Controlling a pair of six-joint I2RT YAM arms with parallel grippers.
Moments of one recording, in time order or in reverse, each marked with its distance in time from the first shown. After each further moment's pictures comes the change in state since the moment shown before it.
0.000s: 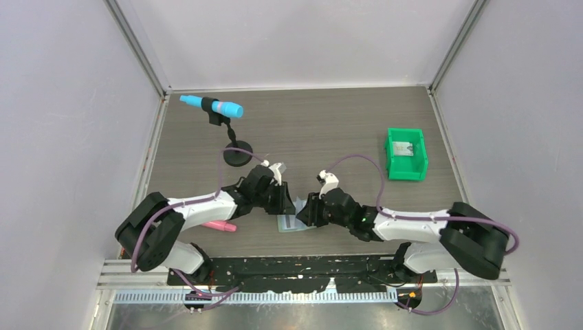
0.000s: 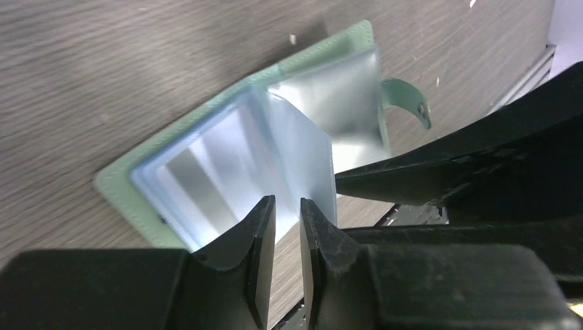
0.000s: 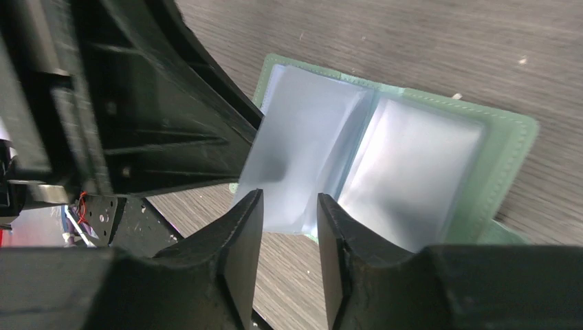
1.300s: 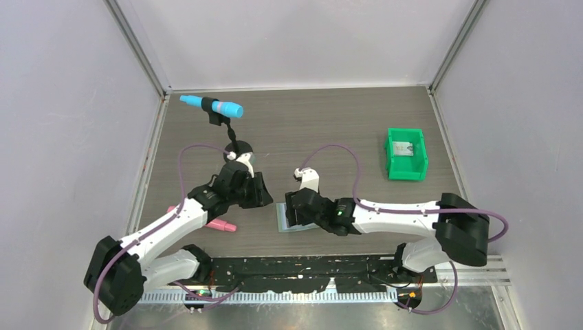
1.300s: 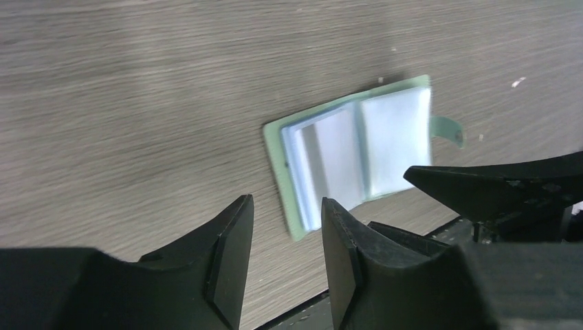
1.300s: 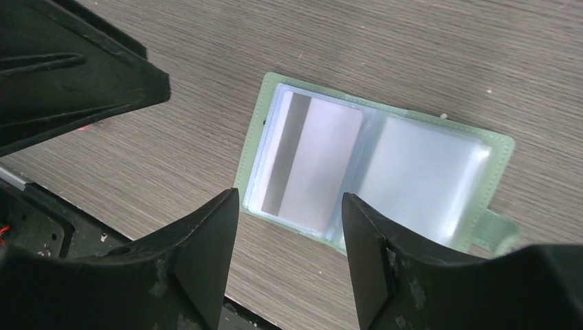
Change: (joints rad) left arm 0.119 -0.325 0.040 -0.370 -0.189 0.067; right arm 0.174 0.051 0.344 -0.506 0.327 -0.032
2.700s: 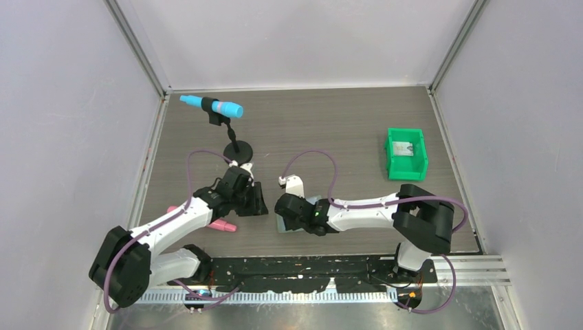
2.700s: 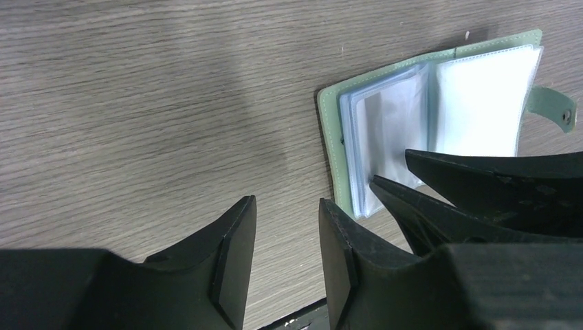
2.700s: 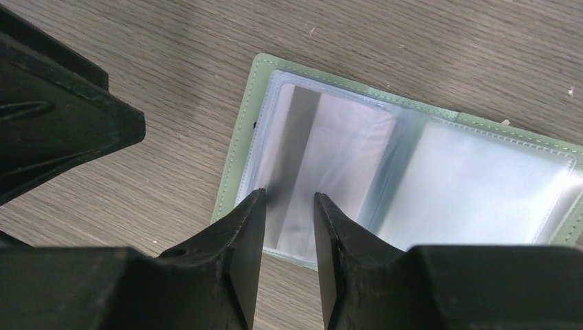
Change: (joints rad) left arm 0.023 0.044 -0.067 -0.057 -0.004 0.040; right arm 0.045 0.286 0.132 -0.015 0.019 -0.011
